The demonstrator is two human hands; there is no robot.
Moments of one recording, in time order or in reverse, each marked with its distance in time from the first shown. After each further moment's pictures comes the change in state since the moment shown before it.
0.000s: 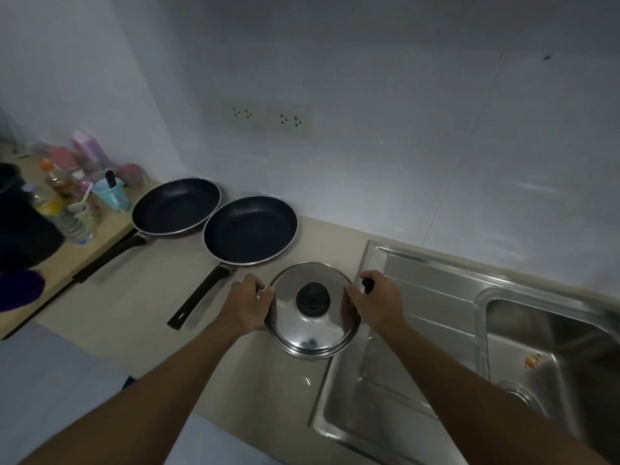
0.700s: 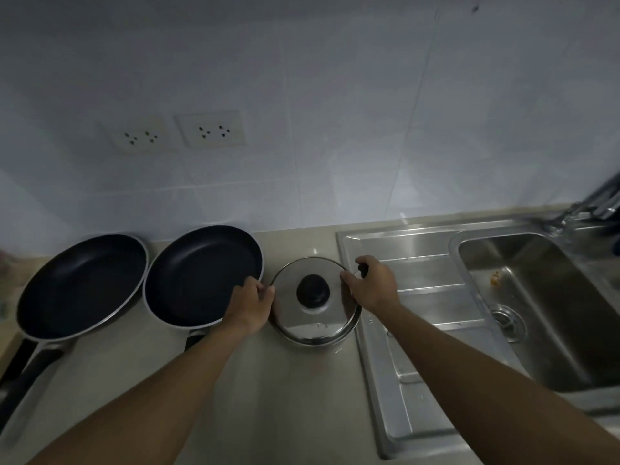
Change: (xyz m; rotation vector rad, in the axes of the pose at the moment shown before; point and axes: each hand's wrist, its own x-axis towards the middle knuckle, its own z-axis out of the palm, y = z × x) left_hand 0.153 0.001 0.007 0.125 -0.349 0.191; right_hand 0.050 -0.009 0.058 -0.028 0.288 0.300
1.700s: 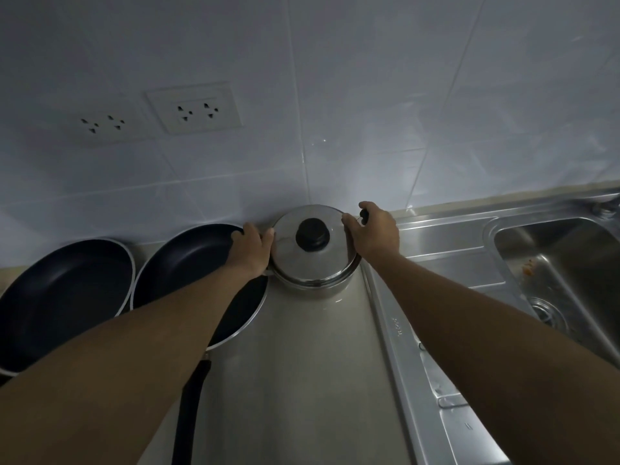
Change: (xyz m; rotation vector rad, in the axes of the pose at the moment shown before) left_hand 0.142 0.032 -0.024 0.114 0.013 0.037; right_hand 0.125 -0.033 0.051 -0.050 0.126 -0.015
